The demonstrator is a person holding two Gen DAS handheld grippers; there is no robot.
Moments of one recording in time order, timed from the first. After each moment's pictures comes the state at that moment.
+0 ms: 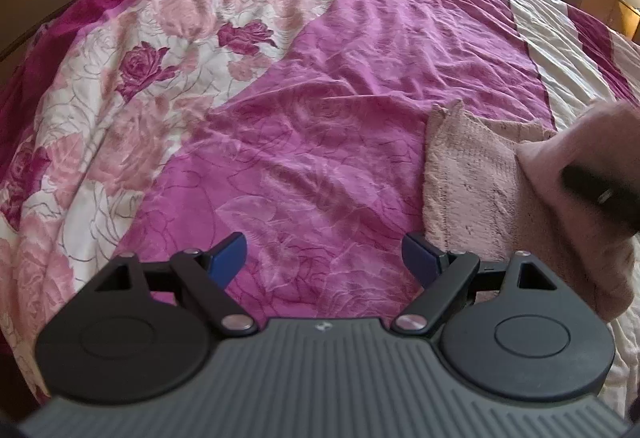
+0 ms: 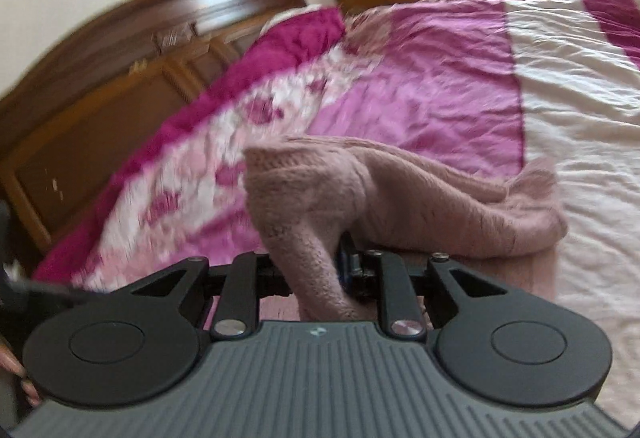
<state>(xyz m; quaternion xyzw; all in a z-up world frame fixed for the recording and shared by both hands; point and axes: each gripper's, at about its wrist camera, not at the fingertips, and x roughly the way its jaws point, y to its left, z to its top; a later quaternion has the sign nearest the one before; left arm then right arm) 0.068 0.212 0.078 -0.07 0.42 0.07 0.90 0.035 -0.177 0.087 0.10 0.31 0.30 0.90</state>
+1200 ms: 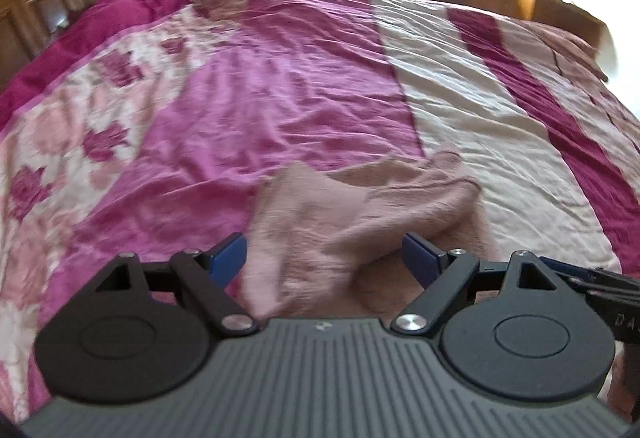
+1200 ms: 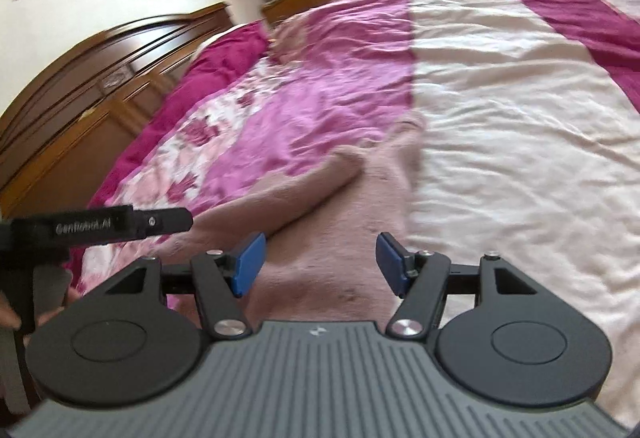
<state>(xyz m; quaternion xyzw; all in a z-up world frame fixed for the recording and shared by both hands) 0.094 0.094 0.111 0.01 0.35 -0.07 0.94 -0.020 -0.311 0.076 0.22 0.32 0.19 0.90</state>
